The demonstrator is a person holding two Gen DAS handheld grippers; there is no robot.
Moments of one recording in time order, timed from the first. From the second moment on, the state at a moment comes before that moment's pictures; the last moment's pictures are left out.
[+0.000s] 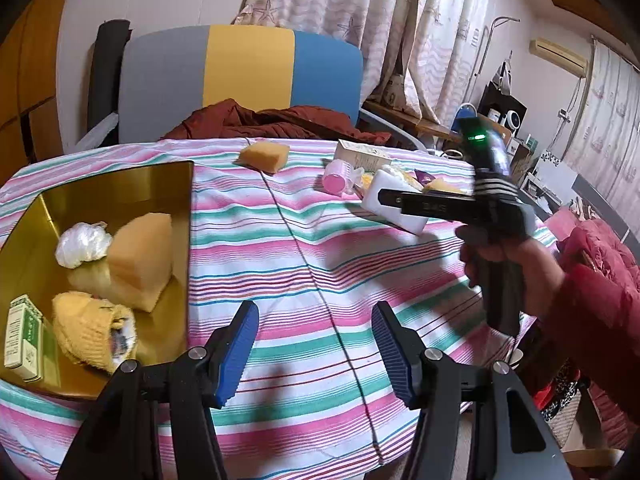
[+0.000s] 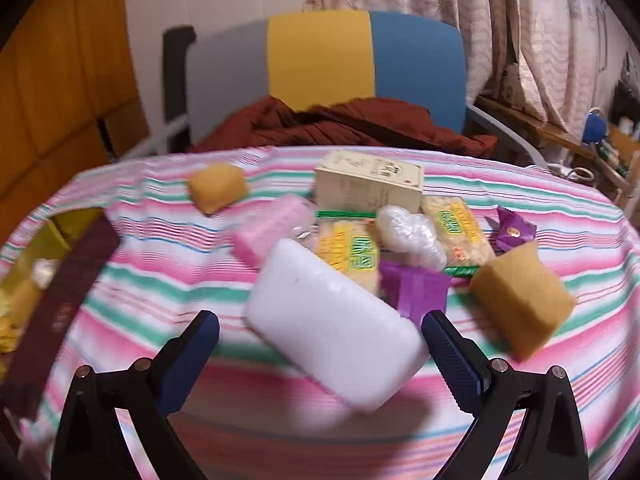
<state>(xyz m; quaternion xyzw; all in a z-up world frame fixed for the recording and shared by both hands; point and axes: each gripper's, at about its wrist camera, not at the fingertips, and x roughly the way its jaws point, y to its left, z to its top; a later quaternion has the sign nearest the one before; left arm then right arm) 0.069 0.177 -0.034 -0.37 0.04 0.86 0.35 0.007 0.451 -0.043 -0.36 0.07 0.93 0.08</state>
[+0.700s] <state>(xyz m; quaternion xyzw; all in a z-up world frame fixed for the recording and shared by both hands) 0.073 0.206 -0.044 -0.39 0.06 0.84 0.37 0.005 0.525 -0.060 -0.37 0.16 0.89 0.19</state>
